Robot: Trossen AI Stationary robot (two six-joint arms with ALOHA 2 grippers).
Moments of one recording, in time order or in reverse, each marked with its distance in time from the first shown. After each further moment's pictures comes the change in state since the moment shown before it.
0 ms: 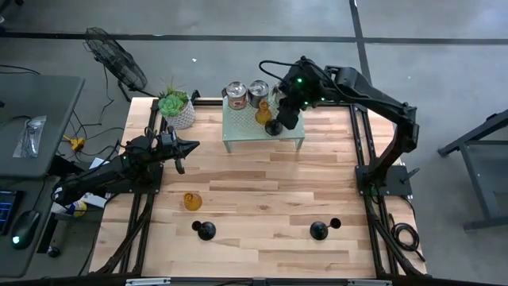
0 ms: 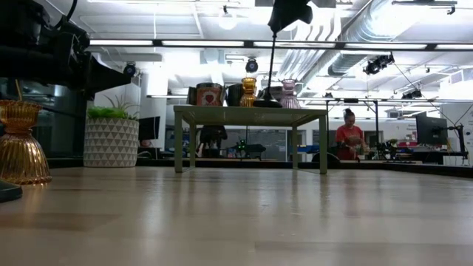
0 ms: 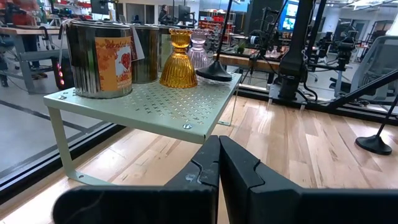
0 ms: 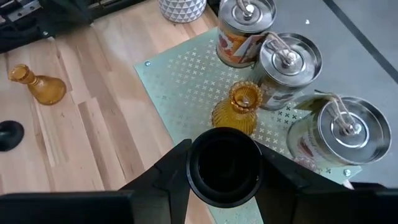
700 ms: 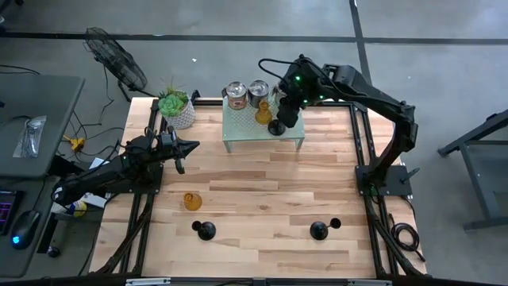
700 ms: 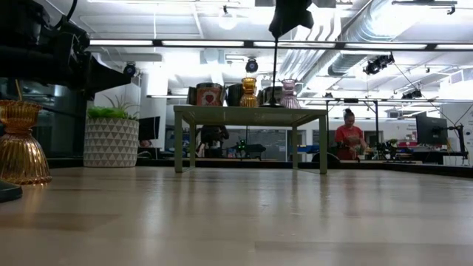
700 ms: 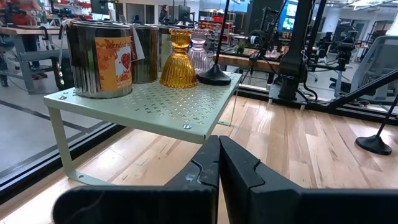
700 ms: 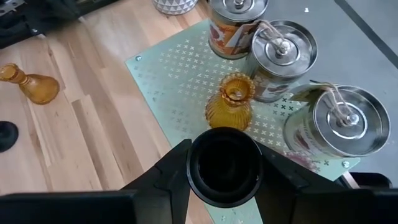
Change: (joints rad) left arm 0.000 0.000 0.000 0.000 0.000 0.000; right arm -0.024 0.016 0.000 -0.015 -0.014 0.001
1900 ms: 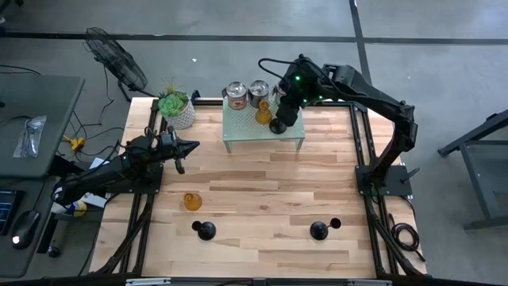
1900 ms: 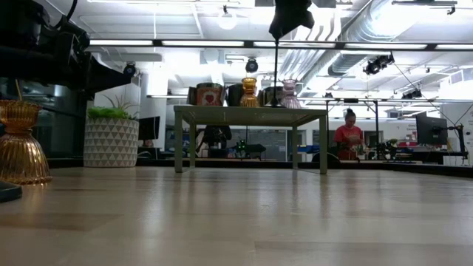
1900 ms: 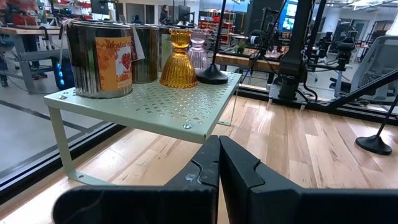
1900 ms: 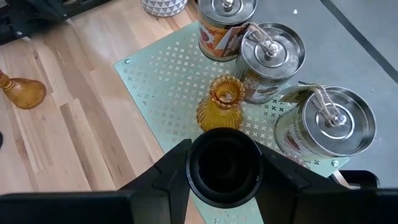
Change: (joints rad) left arm 0.000 0.000 0.000 0.000 0.000 0.000; right arm -0.004 0.003 0.000 0.001 0.049 0.000
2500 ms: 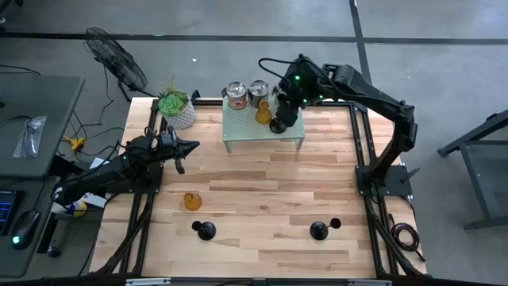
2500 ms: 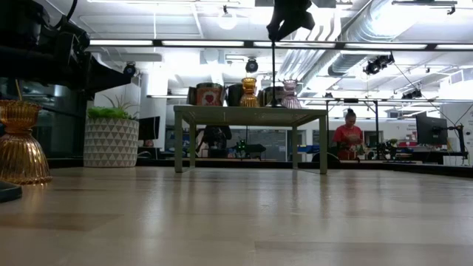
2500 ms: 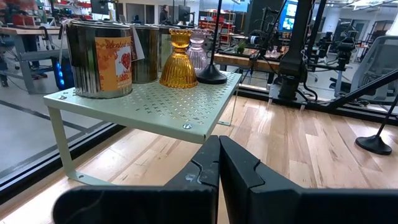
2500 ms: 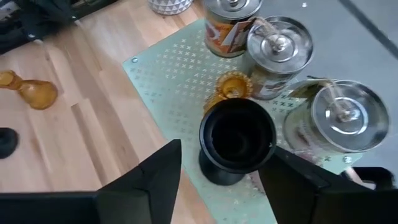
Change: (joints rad) left arm 0.000 0.000 0.000 0.000 0.000 0.000; right arm 0.000 0.001 -0.001 -0.003 -0.050 0.031
